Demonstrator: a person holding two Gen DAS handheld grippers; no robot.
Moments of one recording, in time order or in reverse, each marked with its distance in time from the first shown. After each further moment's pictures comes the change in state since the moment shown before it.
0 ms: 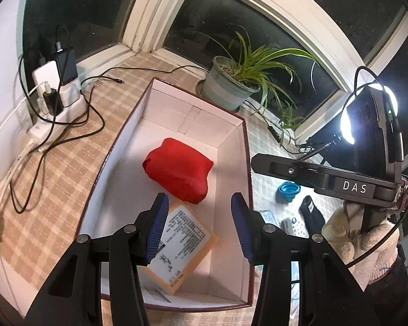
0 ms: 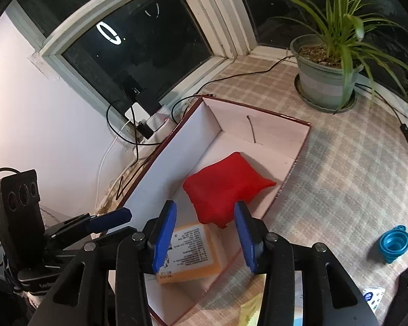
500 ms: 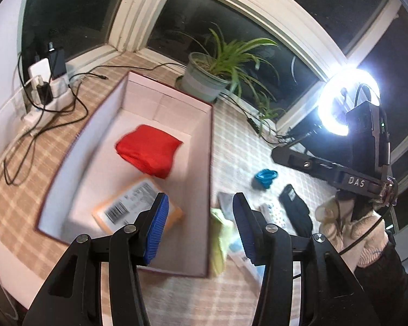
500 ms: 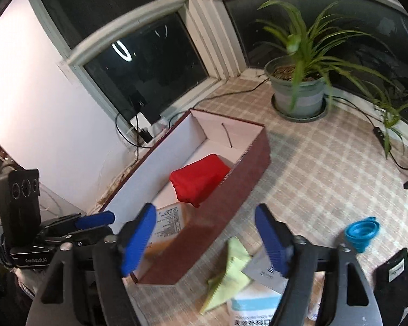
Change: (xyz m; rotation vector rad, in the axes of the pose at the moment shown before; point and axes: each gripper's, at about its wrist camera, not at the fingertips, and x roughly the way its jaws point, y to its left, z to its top) left arm -0.021 -0.043 -0.034 0.020 -0.013 -0.042; right arm -0.075 -0.050 -0.051 -0.046 -0.134 0.027
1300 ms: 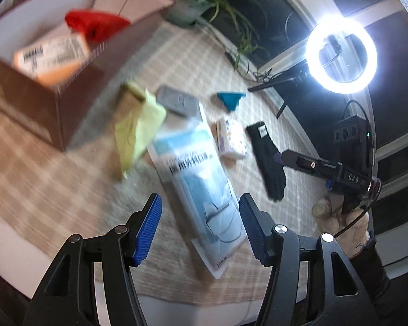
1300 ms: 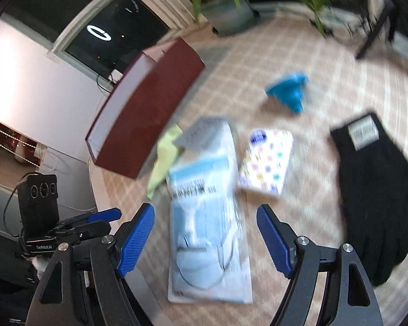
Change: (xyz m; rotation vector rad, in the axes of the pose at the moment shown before) left arm 0.053 -0.083 -0.125 -0.171 0.182 -0.102; right arm -0.059 -0.133 -0.143 0.190 0.248 0.086
